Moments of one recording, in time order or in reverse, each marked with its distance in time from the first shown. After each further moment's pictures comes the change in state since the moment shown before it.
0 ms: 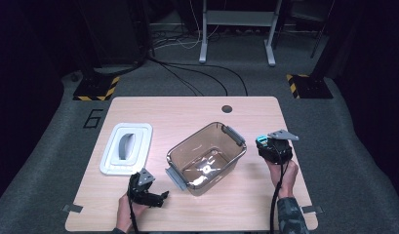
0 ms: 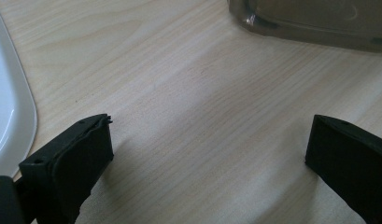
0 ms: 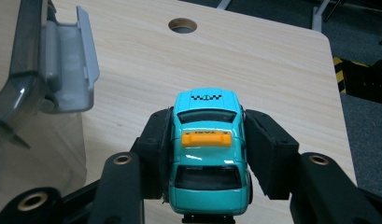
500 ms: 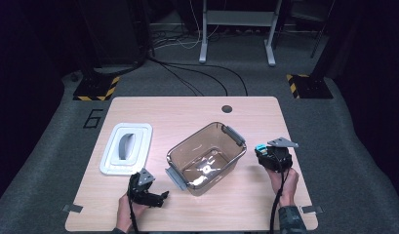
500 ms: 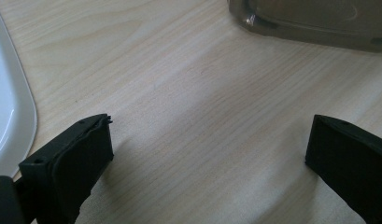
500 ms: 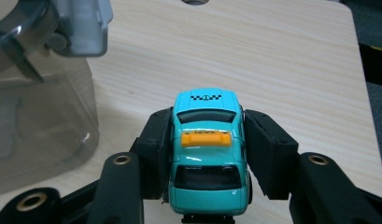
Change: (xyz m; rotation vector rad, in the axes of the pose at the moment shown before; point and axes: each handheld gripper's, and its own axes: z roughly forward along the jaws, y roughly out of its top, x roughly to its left) left arm 0.000 0.000 0.000 0.000 0.000 0.001; right arm 0.003 -0.022 -0.003 0.048 0.035 0.002
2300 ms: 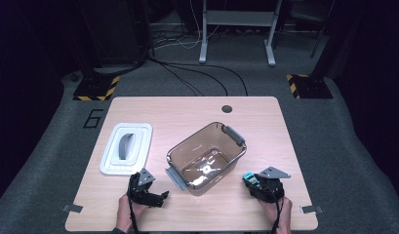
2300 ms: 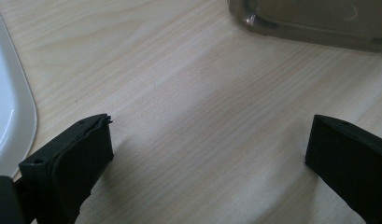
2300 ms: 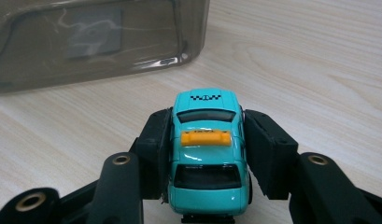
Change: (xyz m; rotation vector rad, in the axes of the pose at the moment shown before) left arm 0.000 0.000 0.000 0.000 0.000 0.000; right arm 0.046 -0.073 -0.020 0.038 0.191 -0.057
